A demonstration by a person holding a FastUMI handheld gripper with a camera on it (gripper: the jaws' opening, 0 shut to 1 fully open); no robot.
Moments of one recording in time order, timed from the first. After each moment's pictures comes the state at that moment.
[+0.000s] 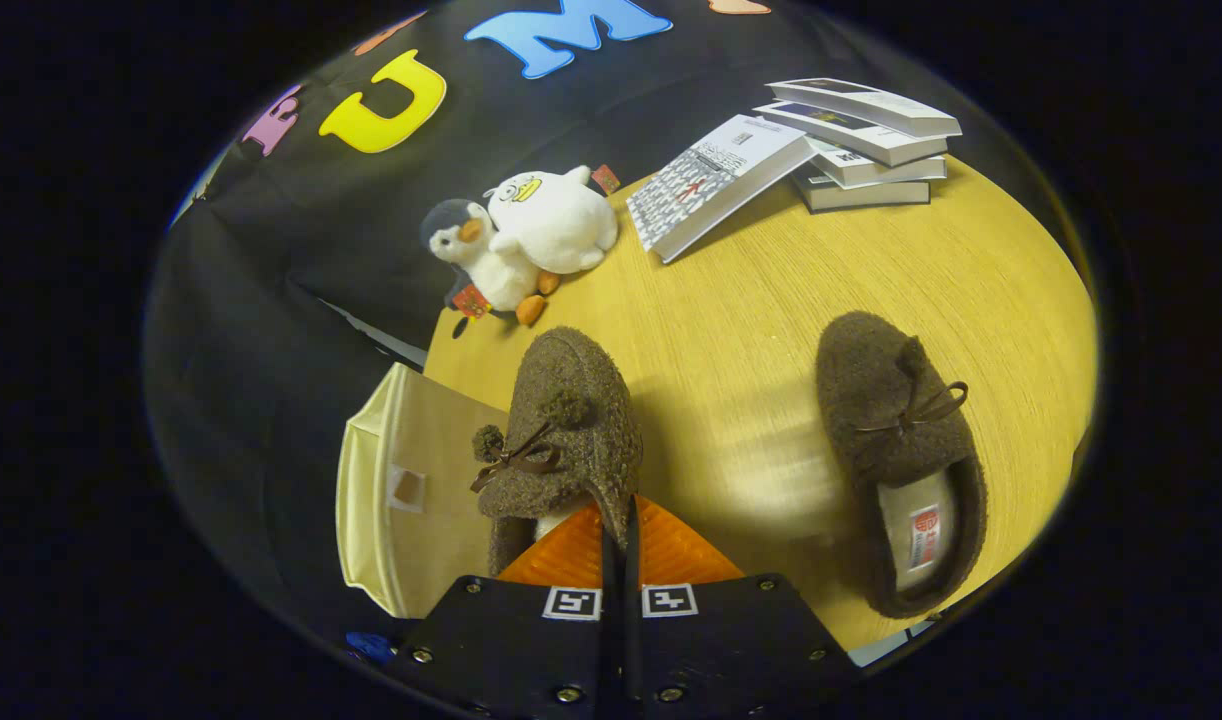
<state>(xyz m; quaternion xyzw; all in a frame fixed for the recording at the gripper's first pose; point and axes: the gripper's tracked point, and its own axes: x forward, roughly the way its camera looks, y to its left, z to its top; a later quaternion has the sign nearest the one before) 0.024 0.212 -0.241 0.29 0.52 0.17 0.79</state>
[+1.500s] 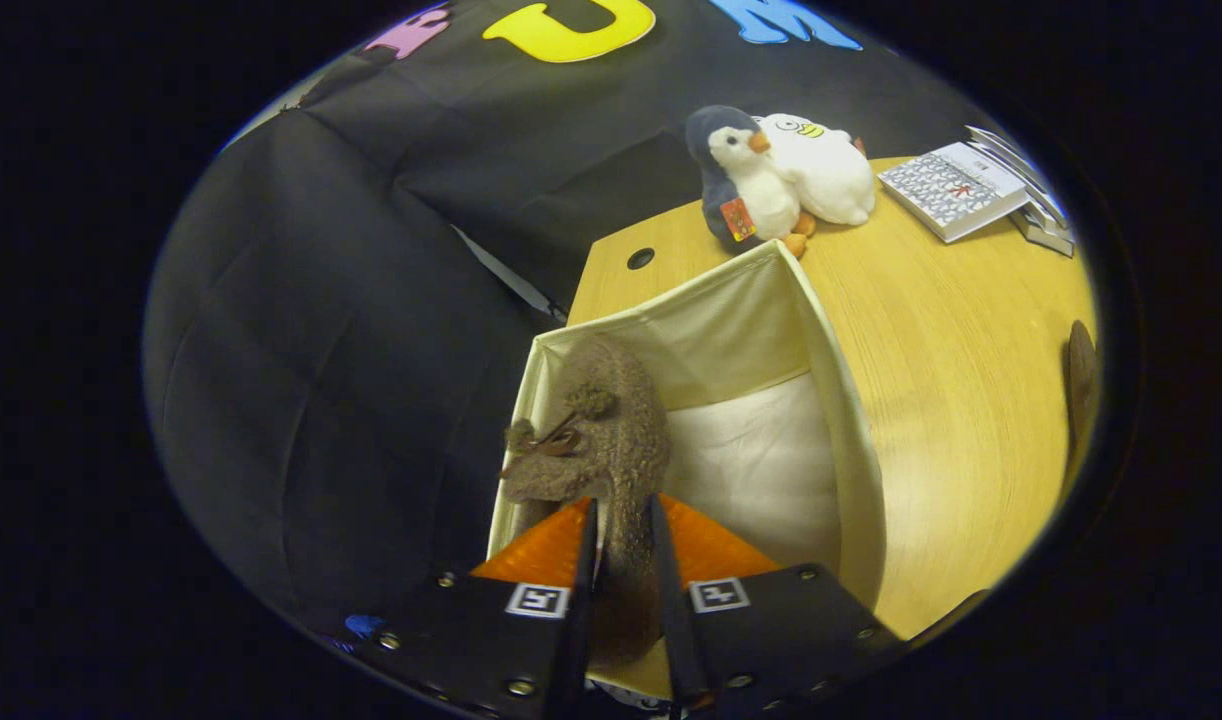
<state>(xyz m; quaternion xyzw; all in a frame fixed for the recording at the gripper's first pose) -0.017 0.479 -0.198 0.22 0.49 0.30 0.79</state>
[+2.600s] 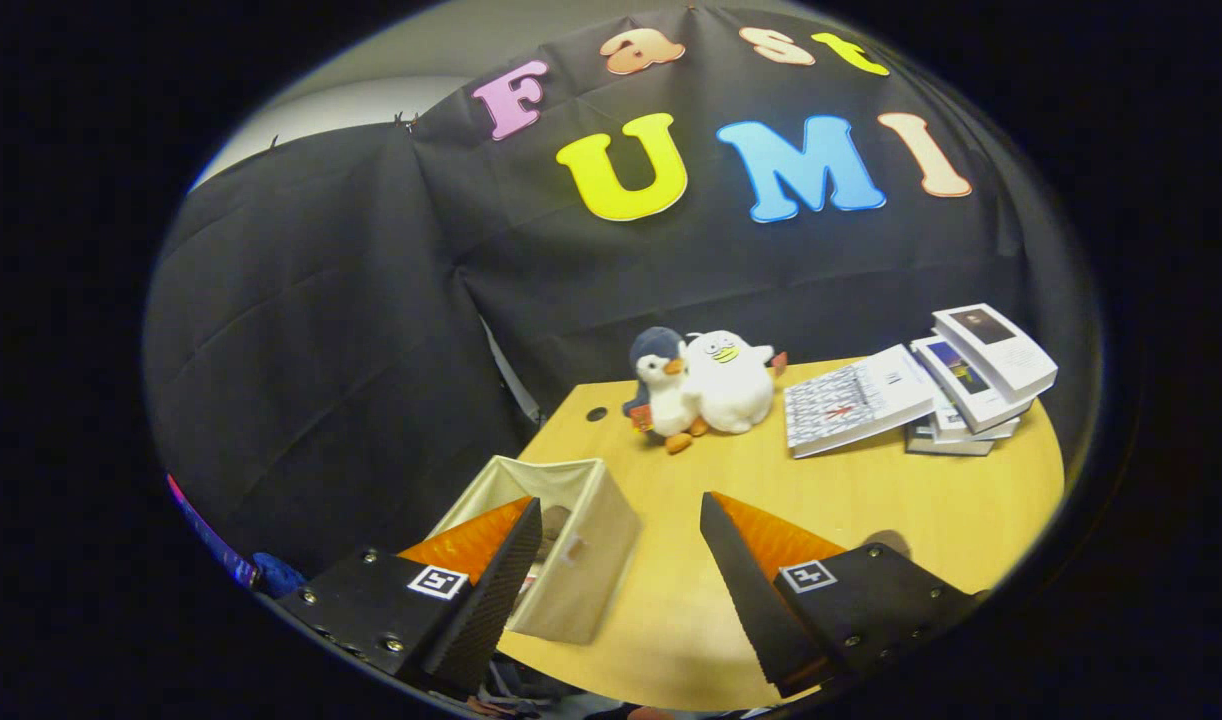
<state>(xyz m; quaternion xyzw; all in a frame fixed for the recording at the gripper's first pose) 0.041 0.183 -0.098 0.11 0.29 0.28 0.91</state>
